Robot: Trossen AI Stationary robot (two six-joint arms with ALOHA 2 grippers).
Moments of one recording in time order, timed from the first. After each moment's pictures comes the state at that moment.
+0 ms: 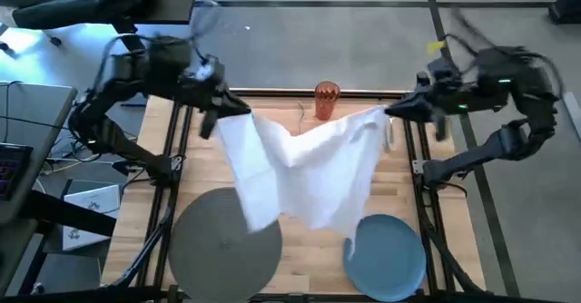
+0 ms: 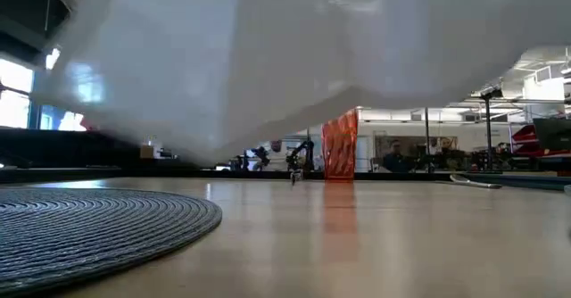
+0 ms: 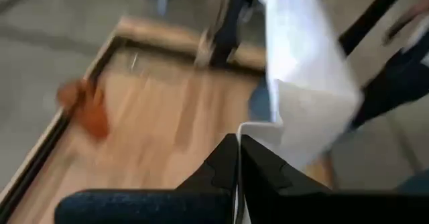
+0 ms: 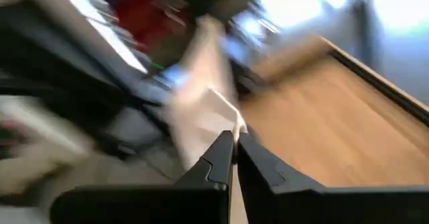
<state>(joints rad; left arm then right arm) 0.22 1.46 2.03 -1.23 0.15 -0.08 -0.08 1.25 1.99 -1.27 -0.01 0.48</state>
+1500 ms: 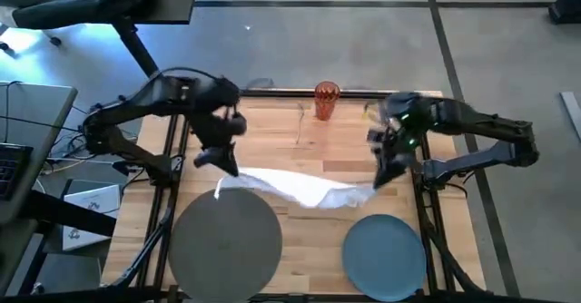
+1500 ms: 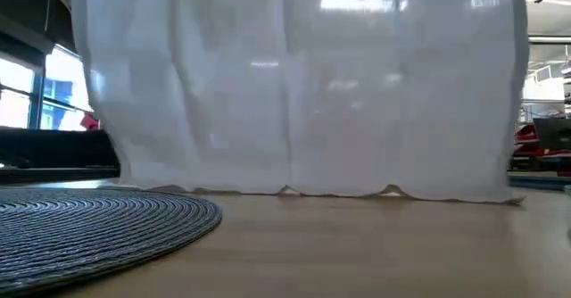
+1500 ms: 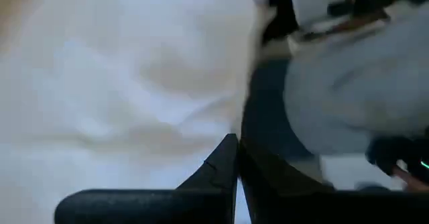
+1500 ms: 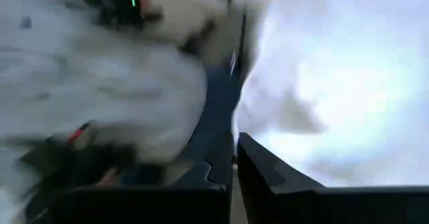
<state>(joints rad) 0.20 1.37 1.74 -1.20 0.71 -0.28 -0.18 1.10 1.36 -0.79 -0.85 0.56</state>
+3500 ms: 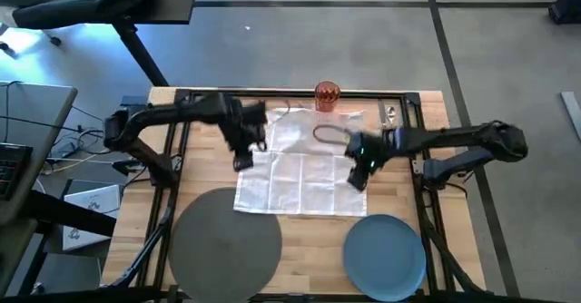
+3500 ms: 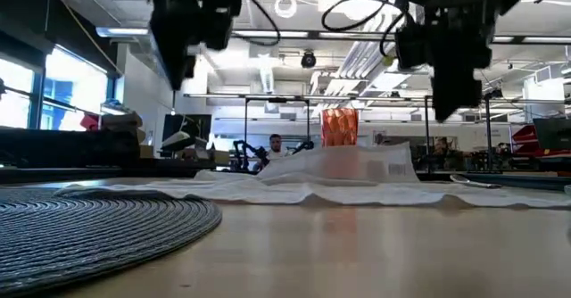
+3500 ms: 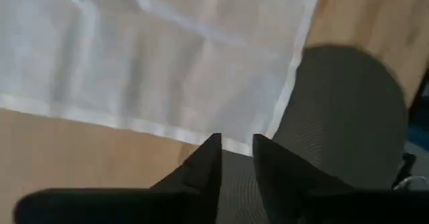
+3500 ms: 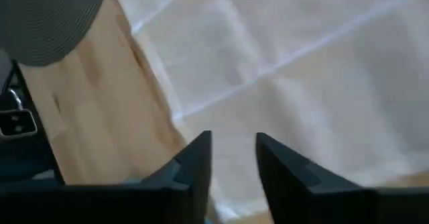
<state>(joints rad) 0.21 1.53 1.18 -1.10 0.31 -0.12 0.00 1.29 0.76 -0.58 -0.21 0.69</state>
